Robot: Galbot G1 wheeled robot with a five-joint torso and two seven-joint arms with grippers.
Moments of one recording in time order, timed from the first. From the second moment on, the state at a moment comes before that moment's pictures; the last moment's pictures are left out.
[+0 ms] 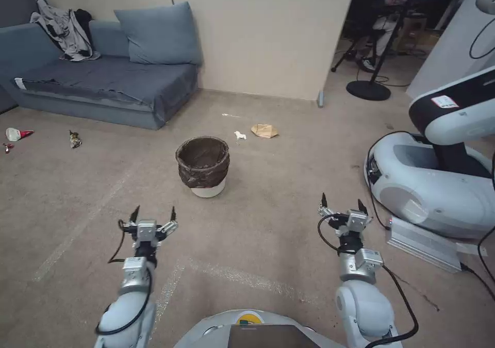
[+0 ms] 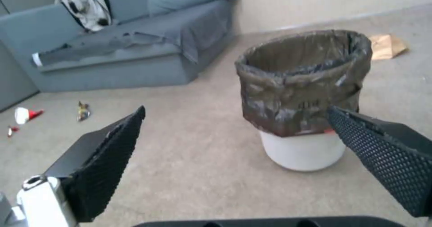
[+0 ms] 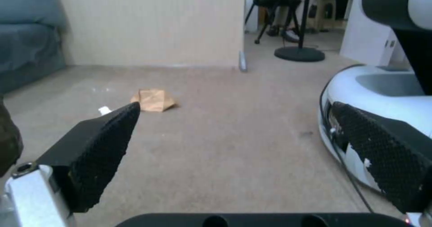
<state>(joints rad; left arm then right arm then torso) 1.73 -1.51 -0.65 -2.18 0.08 0.06 -0.06 -1.62 1.60 0.65 2.11 0.04 0.03 0.11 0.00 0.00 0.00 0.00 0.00</state>
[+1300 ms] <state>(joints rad) 1.74 -1.50 -0.66 -2.21 0.05 0.08 -0.06 -1.67 1.58 0.64 2.17 0.03 0.00 -0.04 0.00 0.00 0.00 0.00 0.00</state>
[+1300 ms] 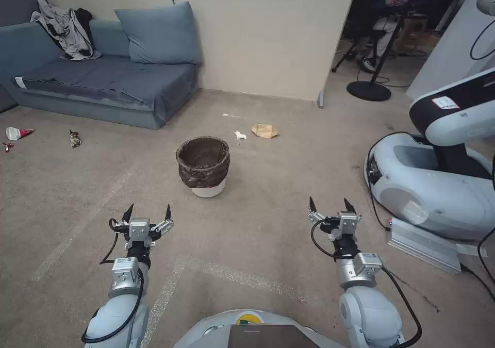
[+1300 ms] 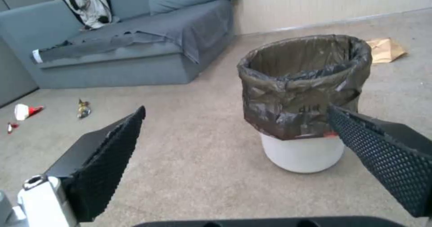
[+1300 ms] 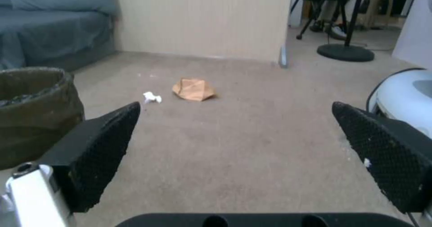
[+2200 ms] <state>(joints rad) 1.75 -1.50 -0.67 -2.21 0.05 0.08 -0.05 -1.67 1.59 0.64 2.16 0.03 0.01 -0.05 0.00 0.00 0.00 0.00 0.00</state>
